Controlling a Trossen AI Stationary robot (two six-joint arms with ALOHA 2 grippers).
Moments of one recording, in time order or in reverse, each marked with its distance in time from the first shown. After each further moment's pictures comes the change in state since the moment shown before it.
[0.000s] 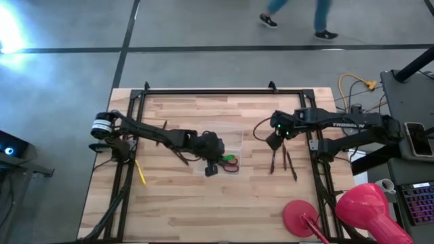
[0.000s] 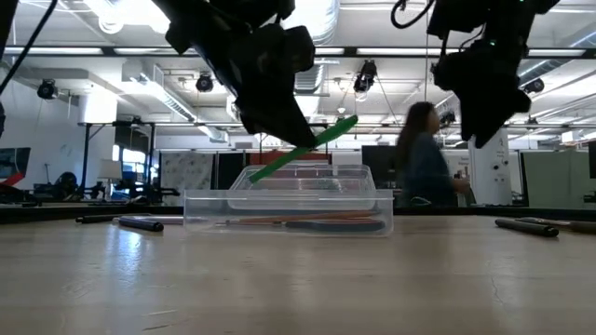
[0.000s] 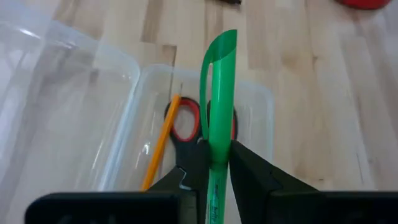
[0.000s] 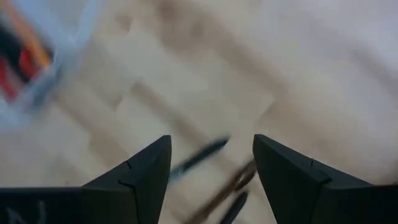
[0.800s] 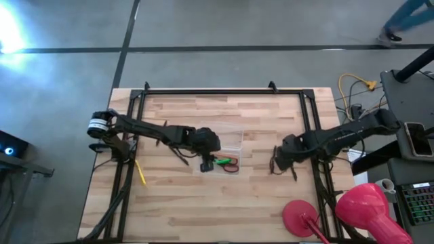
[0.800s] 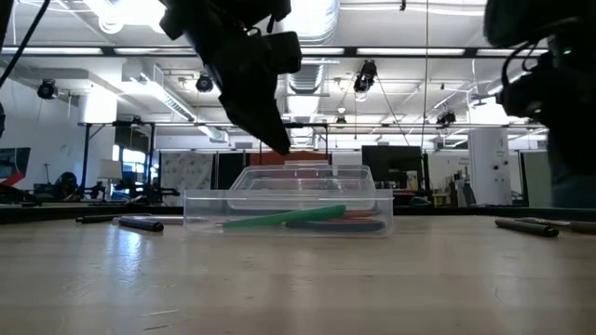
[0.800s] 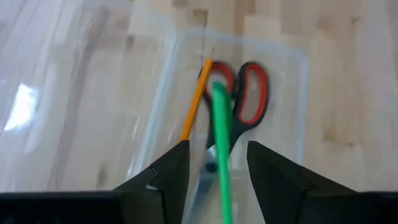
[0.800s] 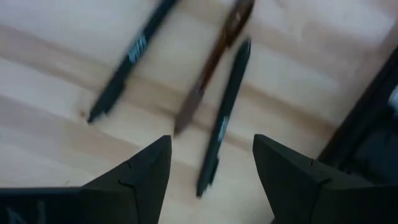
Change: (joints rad) left arm 0.021 -0.044 0.033 -0.209 -0.062 0.037; right arm 0.422 -0.004 -0.165 -0.134 -0.080 0.724
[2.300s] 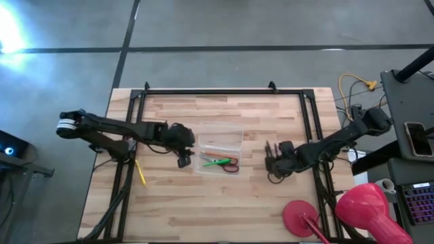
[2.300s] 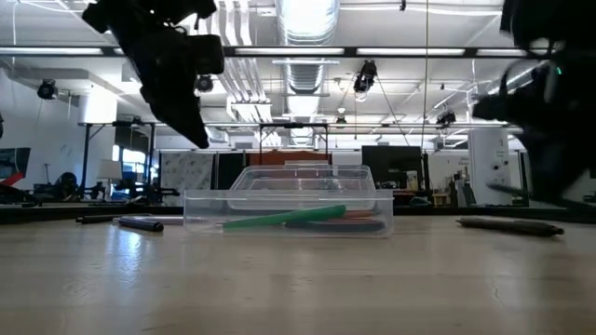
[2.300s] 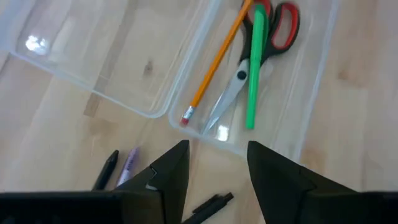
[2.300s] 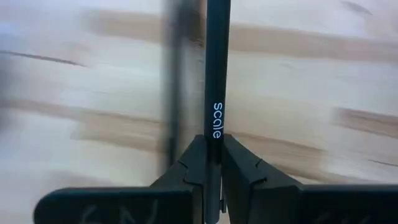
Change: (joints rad) left arm 0.029 -0.393 -0.315 -0.098 -0.024 -0.157; right arm 0.160 0.151 -0.047 0.313 0.287 0.425
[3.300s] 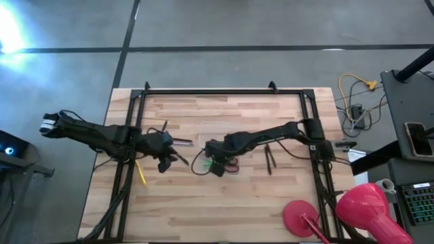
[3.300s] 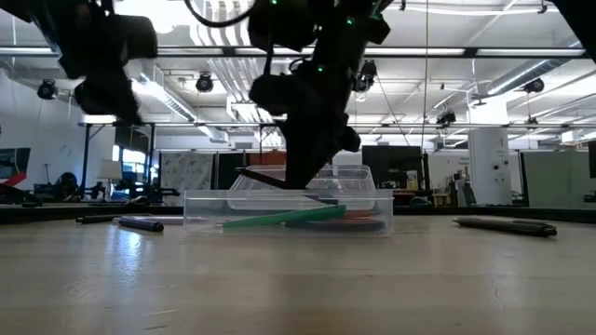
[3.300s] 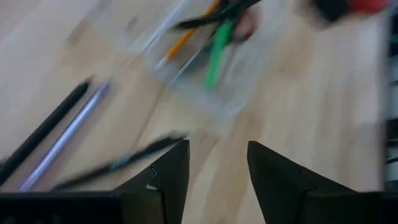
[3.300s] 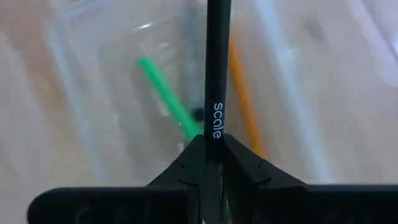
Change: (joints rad) left arm -0.146 -0.410 -0.196 -0.109 -0.015 -0.337; right arm -0.313 0.815 0.964 0.079 -0.213 -1.294
